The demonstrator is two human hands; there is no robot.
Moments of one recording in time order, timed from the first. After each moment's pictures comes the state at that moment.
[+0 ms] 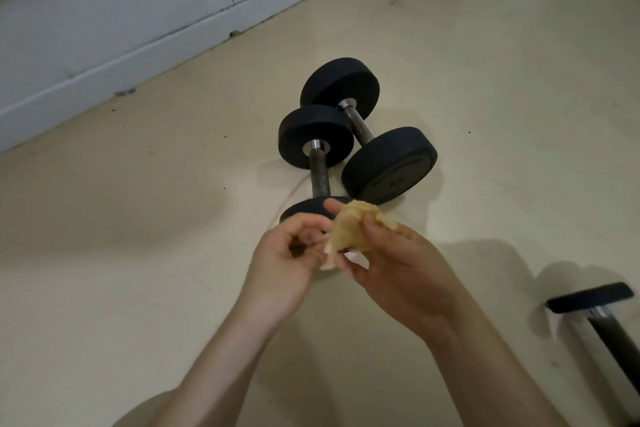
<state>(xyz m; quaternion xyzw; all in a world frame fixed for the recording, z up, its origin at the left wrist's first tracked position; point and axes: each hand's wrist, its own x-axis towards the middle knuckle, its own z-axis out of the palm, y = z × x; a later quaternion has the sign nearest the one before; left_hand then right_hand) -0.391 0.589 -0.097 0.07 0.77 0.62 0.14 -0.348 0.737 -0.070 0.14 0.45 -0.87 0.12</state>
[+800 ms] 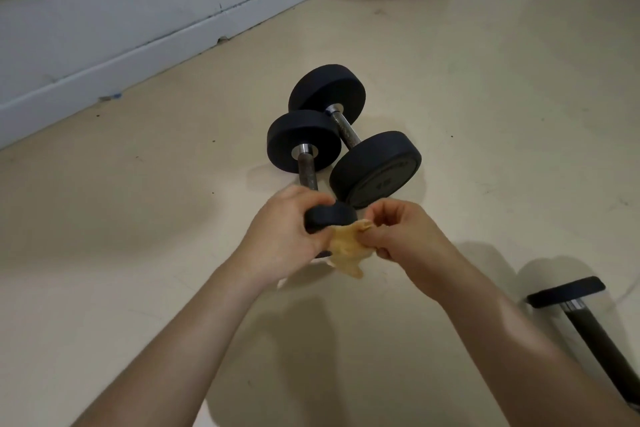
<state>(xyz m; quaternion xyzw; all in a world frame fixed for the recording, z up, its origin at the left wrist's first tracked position) -0.437 0.600 -0.099 0.24 0.89 0.39 0.09 -0.368 0.767 -0.068 0.26 0.75 -0.60 0.09</state>
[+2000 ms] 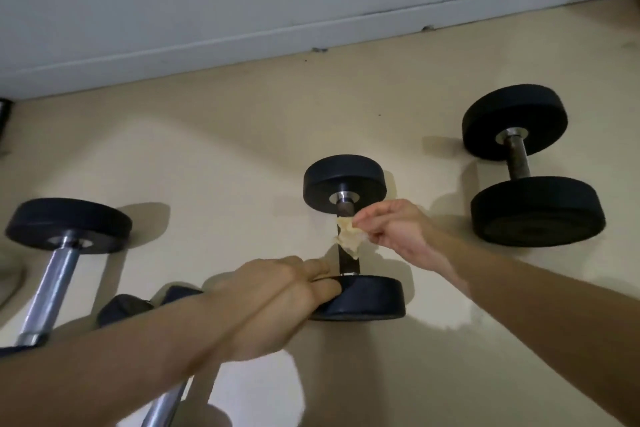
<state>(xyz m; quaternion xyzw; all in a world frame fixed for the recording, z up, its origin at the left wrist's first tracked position) -0.289 0.467 -0.072 0.27 0.95 0.04 0.14 -0.432 0.658 -0.122 0.05 0.71 -0.60 0.37</state>
